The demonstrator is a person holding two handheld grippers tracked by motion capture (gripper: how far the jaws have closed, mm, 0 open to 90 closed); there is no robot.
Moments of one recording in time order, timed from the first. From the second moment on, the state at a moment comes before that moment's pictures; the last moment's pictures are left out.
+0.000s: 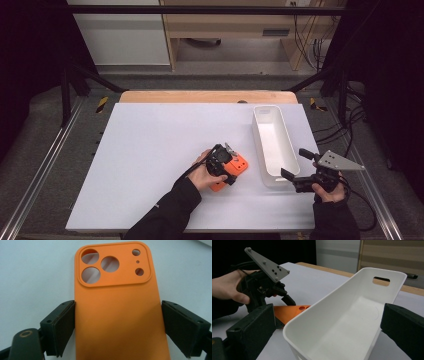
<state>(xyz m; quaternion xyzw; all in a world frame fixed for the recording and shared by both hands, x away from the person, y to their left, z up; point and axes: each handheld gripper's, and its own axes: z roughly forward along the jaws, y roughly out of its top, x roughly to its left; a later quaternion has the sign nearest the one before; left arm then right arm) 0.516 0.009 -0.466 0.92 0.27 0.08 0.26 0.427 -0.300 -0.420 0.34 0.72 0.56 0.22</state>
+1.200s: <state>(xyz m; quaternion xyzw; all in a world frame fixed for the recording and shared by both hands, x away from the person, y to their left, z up) 0.489 0.076 -0.419 0.90 0.24 0.11 0.34 0.426 -0.299 -0.420 0.34 0.72 0.56 0.22</state>
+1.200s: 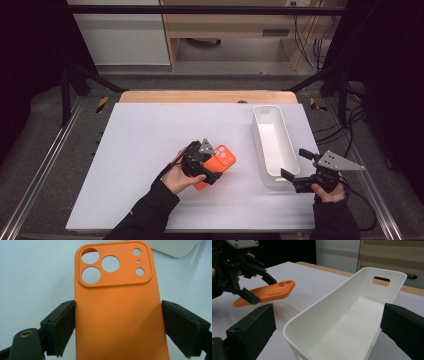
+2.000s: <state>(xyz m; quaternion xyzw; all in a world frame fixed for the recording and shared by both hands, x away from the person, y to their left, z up) 0.461 0.112 -0.408 0.89 0.21 0.12 0.38 0.424 -0.291 -0.416 0.31 0.74 0.55 0.22</state>
